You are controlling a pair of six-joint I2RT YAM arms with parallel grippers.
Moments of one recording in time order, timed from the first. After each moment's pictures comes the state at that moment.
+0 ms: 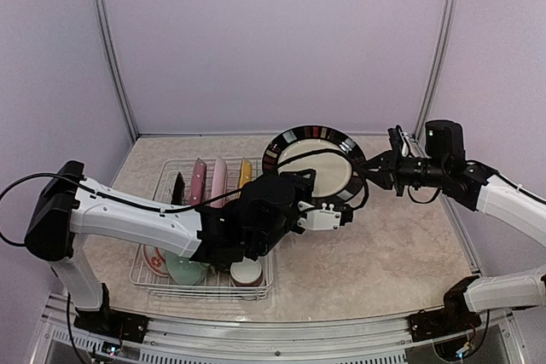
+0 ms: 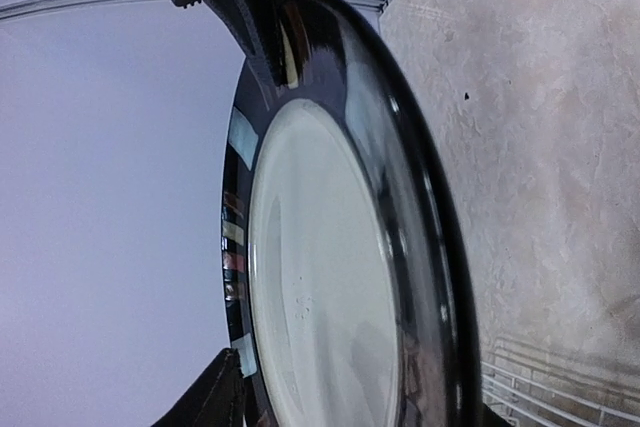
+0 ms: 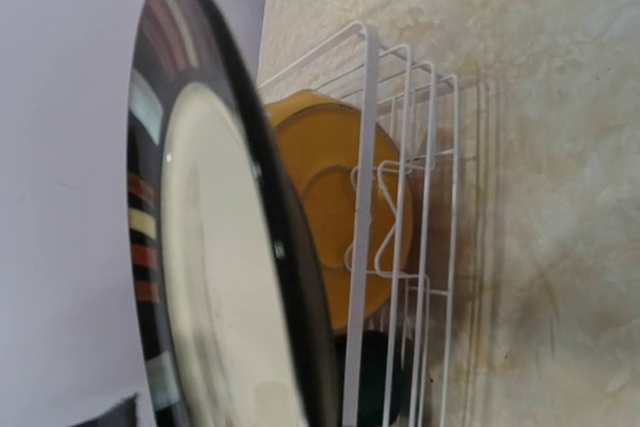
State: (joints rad) left arm -1.30 1.79 1.21 0.38 -0.72 1.31; right arm 0.42 1.09 0.82 -0.13 -0.54 0.99
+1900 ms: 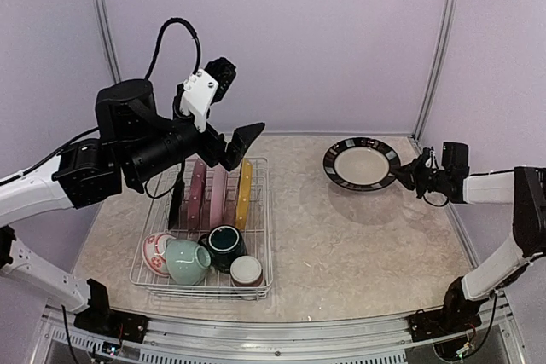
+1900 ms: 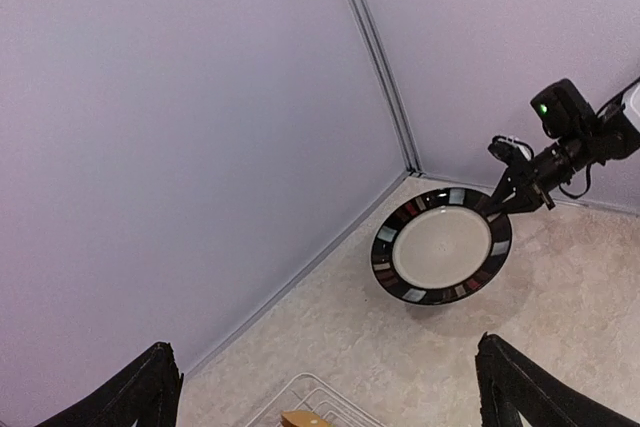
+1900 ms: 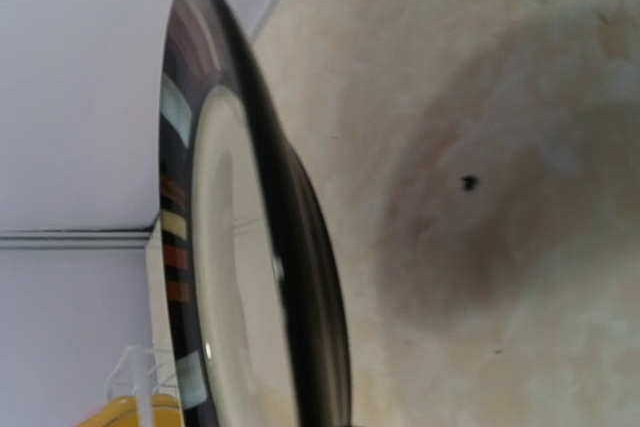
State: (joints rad) left arm -1.16 1.26 1.26 -0.06 -0.45 0.38; right arm -0.06 1.43 0.69 0.25 -0.63 0.98
